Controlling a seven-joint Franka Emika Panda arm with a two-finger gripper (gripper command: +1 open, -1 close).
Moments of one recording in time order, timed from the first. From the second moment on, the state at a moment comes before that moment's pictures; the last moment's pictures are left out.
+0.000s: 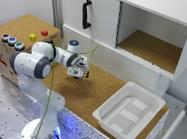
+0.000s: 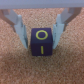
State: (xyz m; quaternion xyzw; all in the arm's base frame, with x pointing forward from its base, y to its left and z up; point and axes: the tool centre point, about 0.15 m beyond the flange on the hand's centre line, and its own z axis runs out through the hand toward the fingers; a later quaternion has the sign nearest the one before) arm 0.384 0.105 0.209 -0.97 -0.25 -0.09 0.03
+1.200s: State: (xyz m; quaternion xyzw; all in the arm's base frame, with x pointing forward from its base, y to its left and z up) arm 0.412 0.077 0.220 -0.97 0.24 -0.05 0.04
